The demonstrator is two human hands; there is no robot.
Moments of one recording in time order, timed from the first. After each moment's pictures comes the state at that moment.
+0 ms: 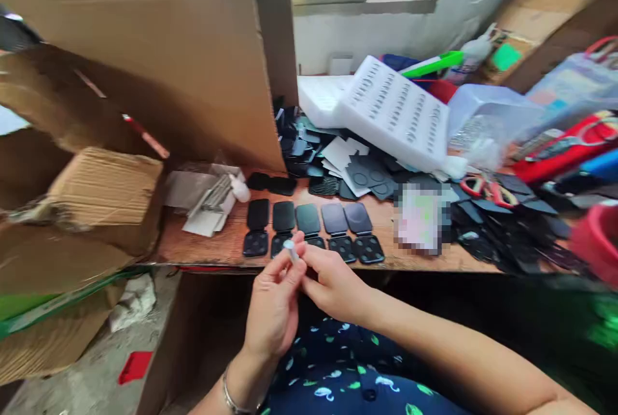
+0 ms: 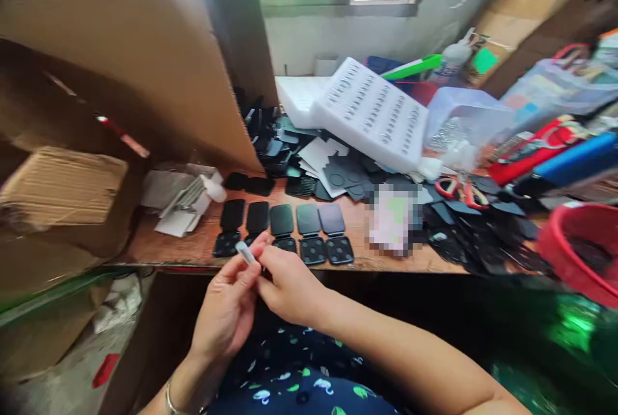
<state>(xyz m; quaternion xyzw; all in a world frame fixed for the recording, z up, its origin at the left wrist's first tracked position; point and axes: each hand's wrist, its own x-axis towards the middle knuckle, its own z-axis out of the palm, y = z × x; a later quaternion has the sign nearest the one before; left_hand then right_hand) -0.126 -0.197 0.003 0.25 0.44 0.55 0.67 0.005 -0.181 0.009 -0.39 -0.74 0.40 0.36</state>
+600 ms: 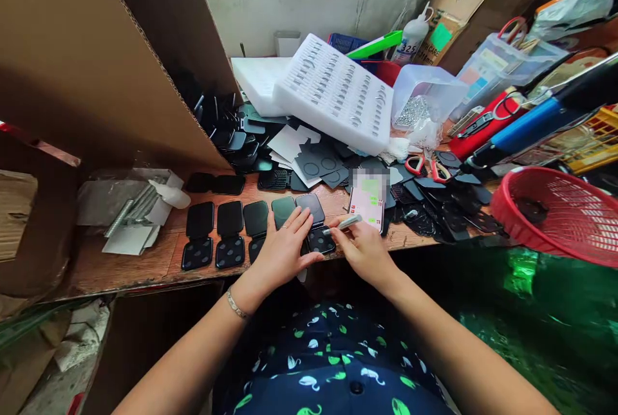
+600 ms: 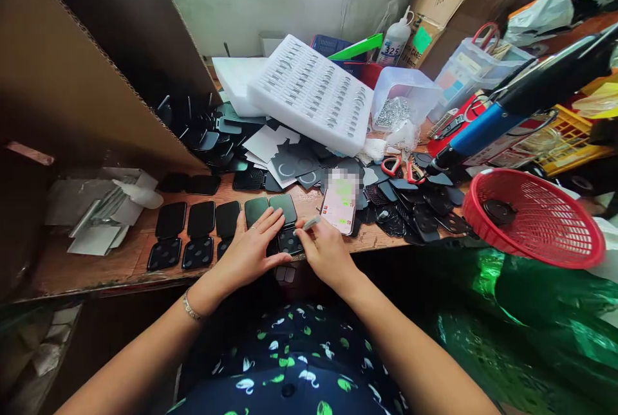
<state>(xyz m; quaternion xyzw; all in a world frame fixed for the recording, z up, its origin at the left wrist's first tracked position) -0.037 -0.127 -0.036 0.90 0.35 0.10 0.23 0.155 -0.198 -0.028 -0.61 -0.63 0.23 0.42</state>
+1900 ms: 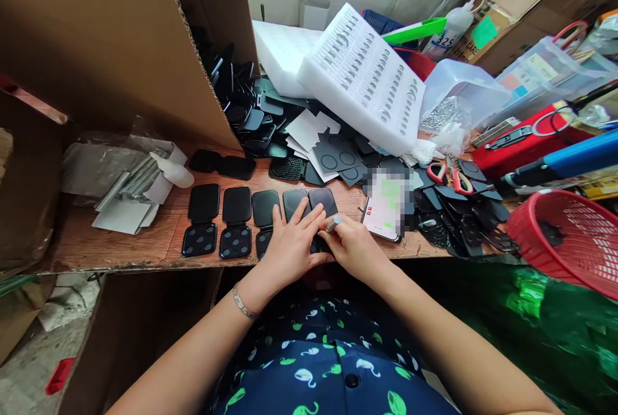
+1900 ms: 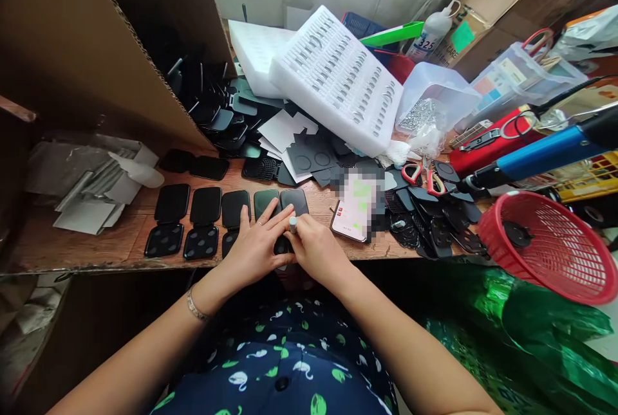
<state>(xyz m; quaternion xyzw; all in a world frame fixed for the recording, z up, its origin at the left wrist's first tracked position) -0.041 -0.125 -0.045 0.88 0.37 0.11 0.27 0.129 -0.166 -0.036 -0.57 -0.74 0.22 0.29</state>
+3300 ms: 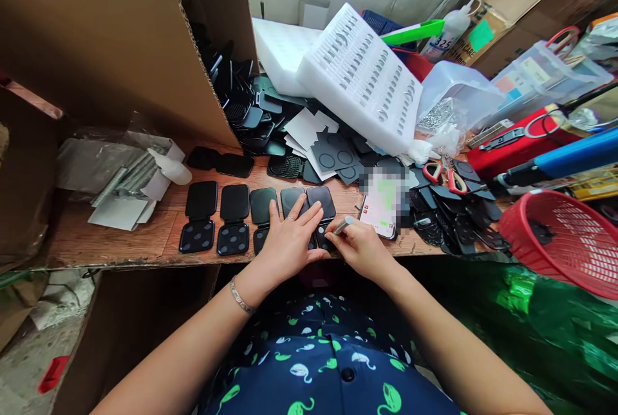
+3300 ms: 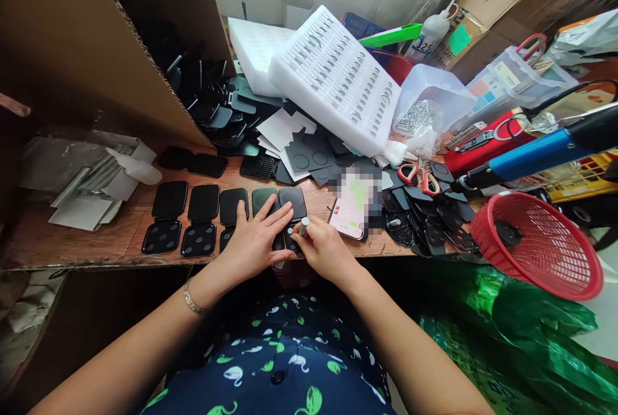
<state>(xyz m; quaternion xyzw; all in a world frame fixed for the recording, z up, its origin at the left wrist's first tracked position) -0.042 -0.125 -0.039 0.91 0.38 0.05 0.16 0.145 -0.176 -0.037 -0.53 -0.74 0.24 0.33</state>
